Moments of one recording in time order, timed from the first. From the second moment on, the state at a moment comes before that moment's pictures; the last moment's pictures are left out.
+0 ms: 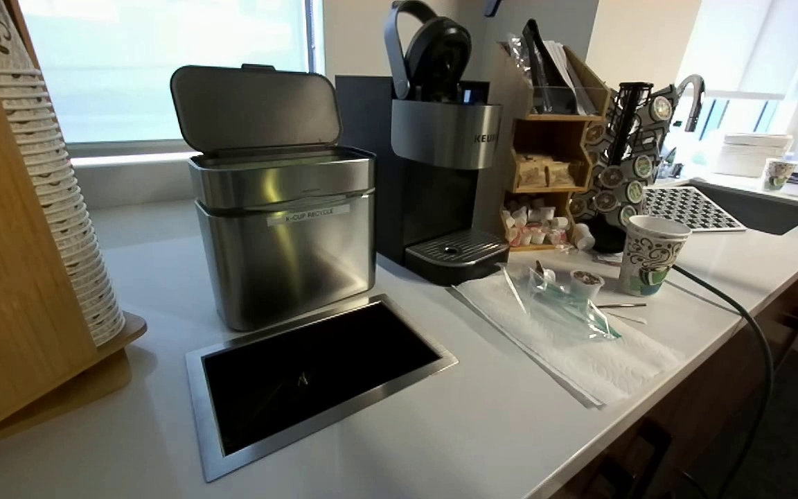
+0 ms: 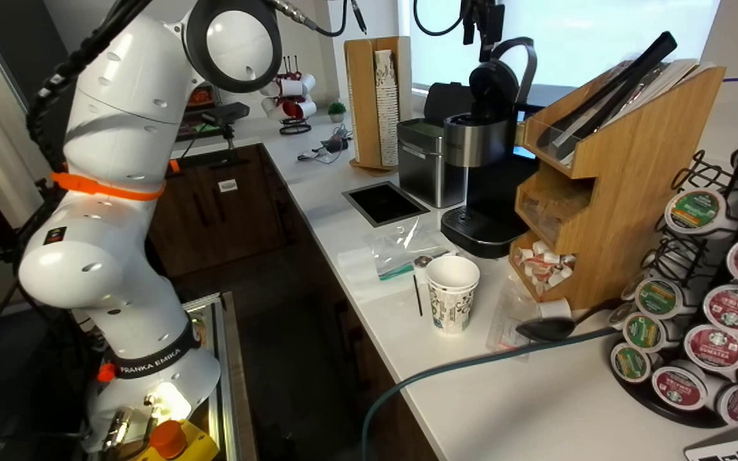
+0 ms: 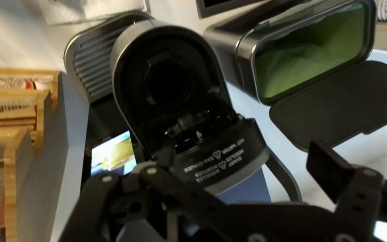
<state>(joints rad) -0.03 0.55 0.06 -0.73 0.24 1.48 0.35</state>
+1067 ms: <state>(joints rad) 0.00 0.49 0.07 -0.92 0.13 1.87 -0.05</state>
